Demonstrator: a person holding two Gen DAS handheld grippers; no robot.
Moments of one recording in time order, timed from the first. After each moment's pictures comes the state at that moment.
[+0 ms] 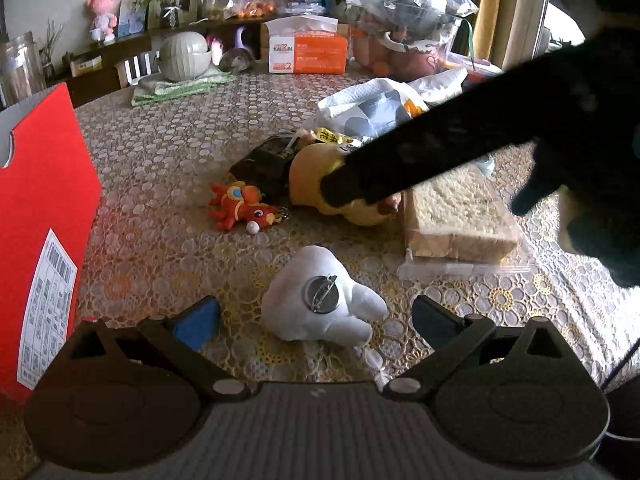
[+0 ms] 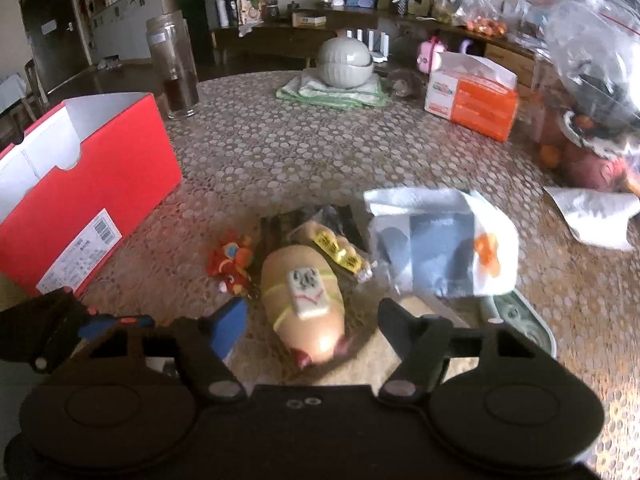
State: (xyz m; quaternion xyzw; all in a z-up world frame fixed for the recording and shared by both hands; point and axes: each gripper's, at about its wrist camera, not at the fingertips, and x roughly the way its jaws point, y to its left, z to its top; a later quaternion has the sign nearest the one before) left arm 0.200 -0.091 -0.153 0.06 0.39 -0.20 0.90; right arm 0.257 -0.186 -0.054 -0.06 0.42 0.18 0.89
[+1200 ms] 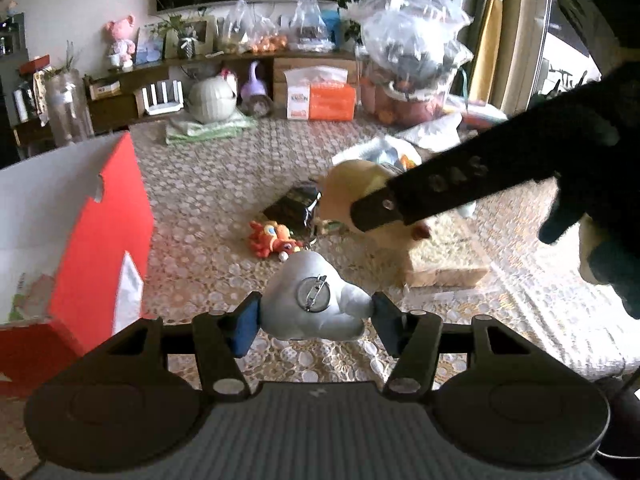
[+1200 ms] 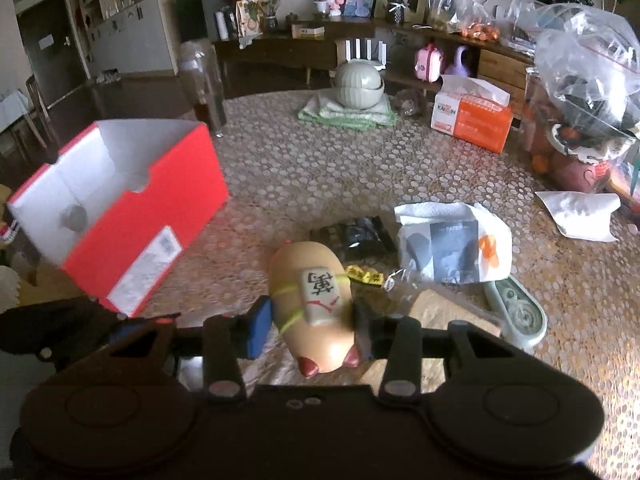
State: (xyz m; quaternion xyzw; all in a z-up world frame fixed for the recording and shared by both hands) left arm 0.157 -0.059 -0.096 0.04 0.34 -0.19 0.92; right arm 0.198 -0.170 0.006 -0.03 0.41 0.17 0.89
